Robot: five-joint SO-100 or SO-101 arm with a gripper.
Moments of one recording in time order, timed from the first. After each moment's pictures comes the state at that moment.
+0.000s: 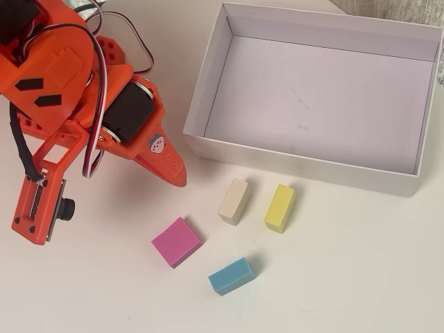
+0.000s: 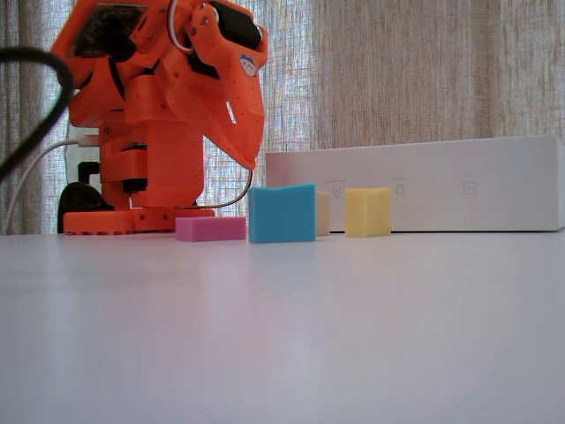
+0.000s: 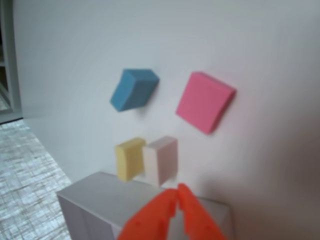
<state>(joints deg) -10.5 189.8 168.8 76.8 -10.7</state>
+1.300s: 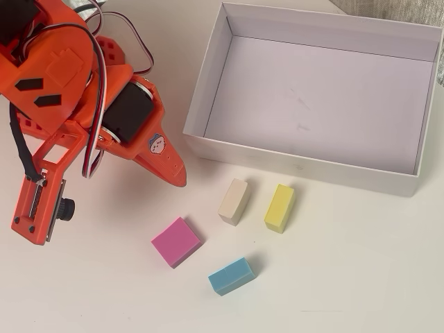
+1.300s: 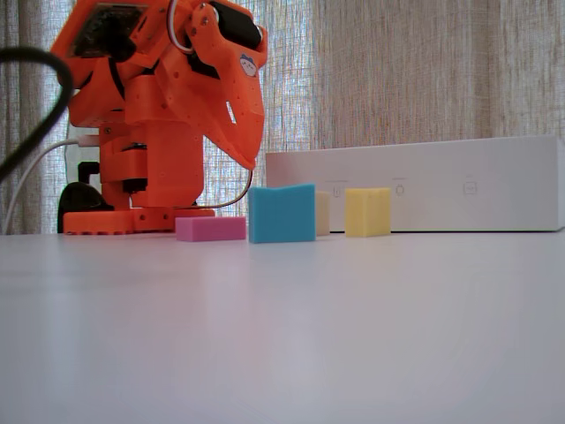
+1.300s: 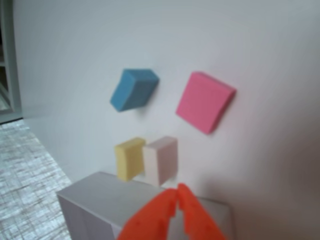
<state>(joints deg) -10.5 189.8 168.8 76.8 -10.7</state>
